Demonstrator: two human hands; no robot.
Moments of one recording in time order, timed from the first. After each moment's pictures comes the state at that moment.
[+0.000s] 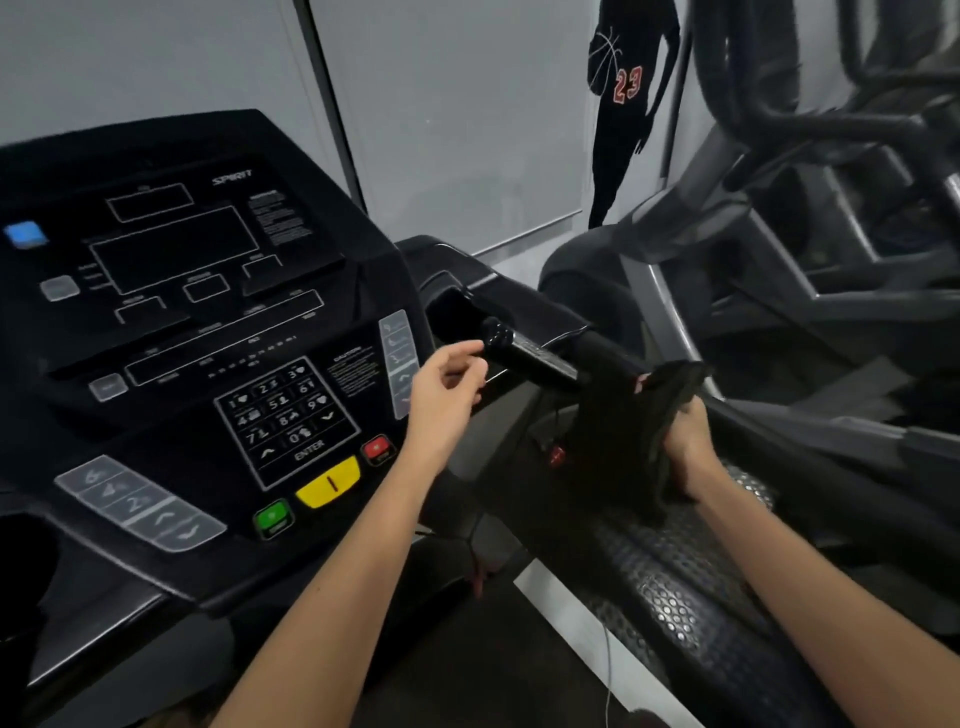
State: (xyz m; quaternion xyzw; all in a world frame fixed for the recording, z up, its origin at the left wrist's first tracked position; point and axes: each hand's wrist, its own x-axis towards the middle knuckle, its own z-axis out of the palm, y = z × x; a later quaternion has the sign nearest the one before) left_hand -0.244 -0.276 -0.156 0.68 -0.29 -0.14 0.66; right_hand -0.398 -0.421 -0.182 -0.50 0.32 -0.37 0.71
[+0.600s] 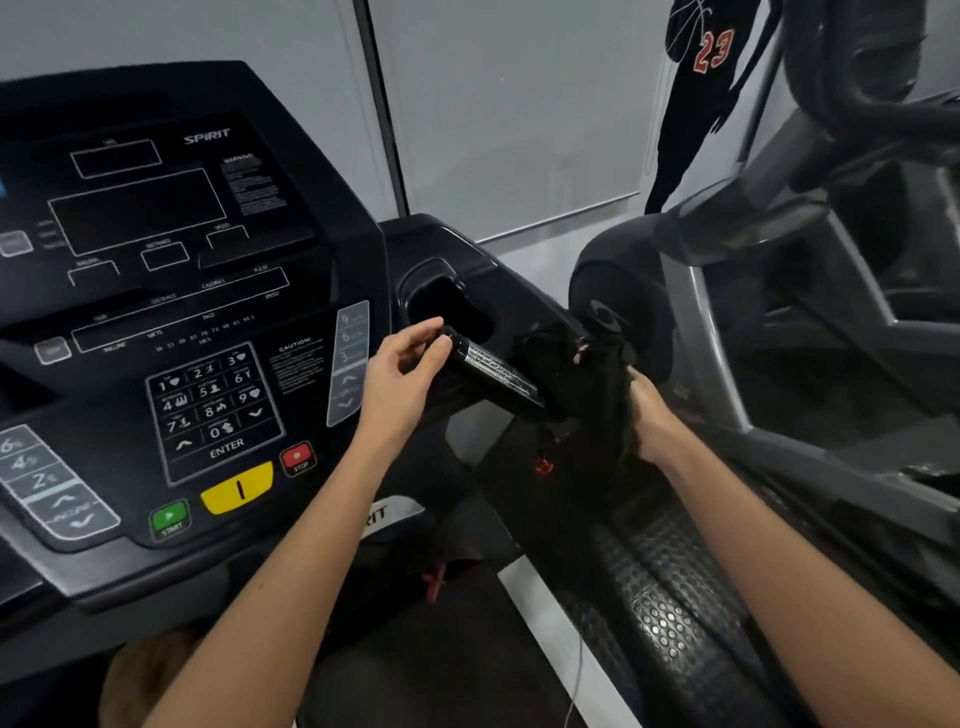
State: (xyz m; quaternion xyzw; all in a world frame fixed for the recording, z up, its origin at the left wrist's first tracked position) left_hand -0.231 -0.319 -0.159 0.74 -0.23 -0.03 0.63; right_hand -0.353 -0.511 -0.178 -0.55 0.25 -0.13 0.78
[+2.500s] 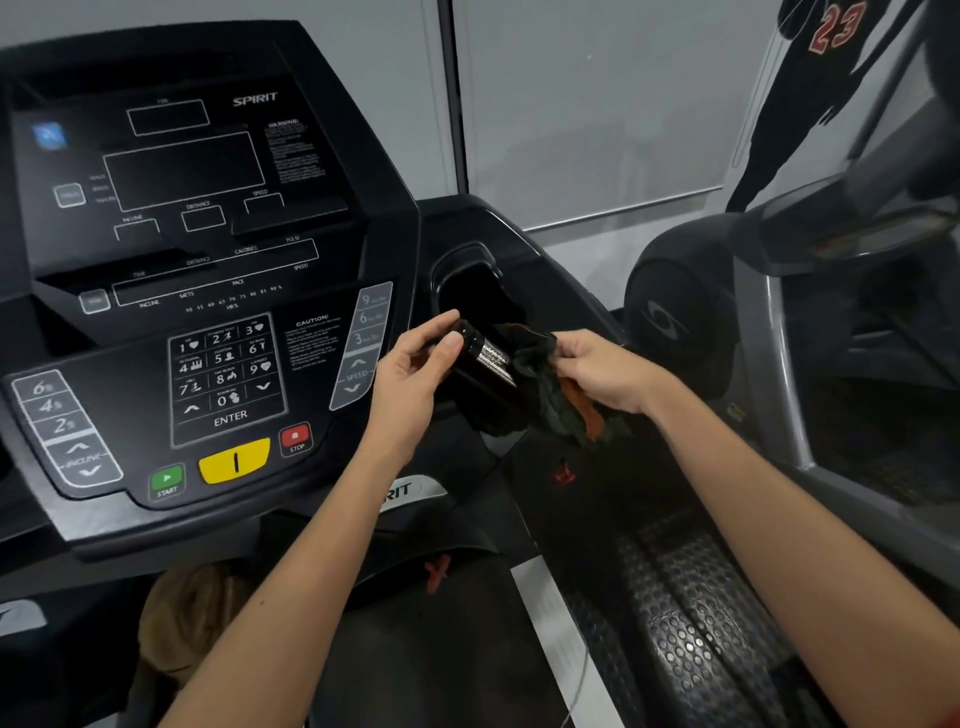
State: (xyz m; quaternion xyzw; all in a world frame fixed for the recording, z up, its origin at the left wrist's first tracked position) left_hand -0.240 -0.327 -0.170 0.67 -0.19 -0.05 0.71; right_hand -0.282 -0.531 -0.166 -0.80 0.00 0.07 0.59
